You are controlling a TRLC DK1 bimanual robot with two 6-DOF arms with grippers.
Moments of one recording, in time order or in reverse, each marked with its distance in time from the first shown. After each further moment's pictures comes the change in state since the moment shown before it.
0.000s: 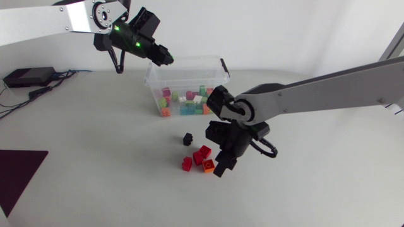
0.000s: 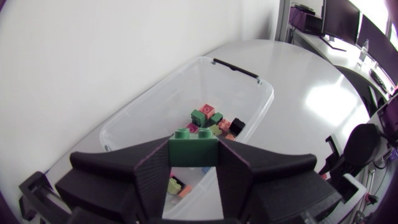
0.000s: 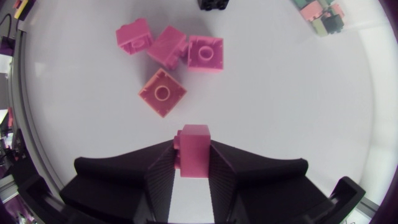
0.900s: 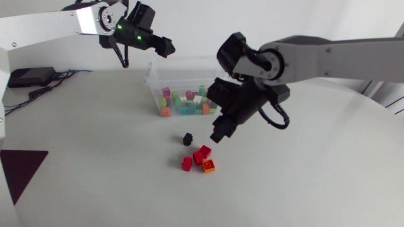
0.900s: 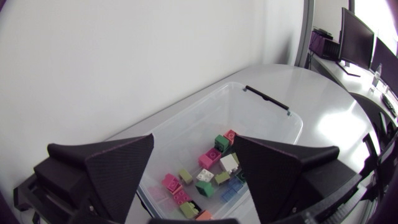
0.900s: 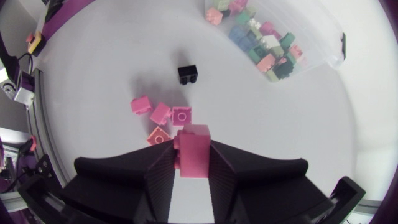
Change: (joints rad) left arm 0.036 0.096 0.102 0.137 -0.021 -0.106; right arm -0.043 -0.142 0.171 -0.060 -0.069 0.016
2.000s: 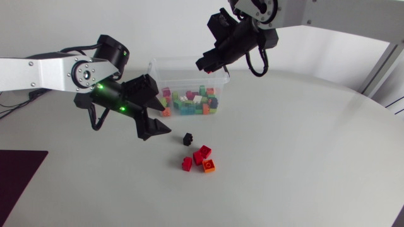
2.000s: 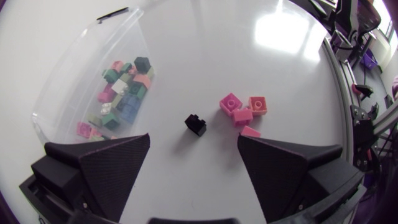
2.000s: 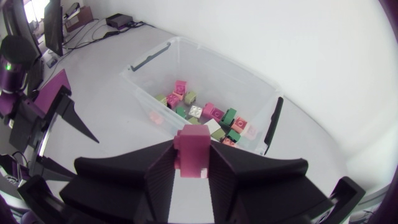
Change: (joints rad) left arm -0.097 -0.437 -0.772 -0.136 0.147 0.574; right arm -0.121 0.236 0.502 0.126 -0.041 0.151
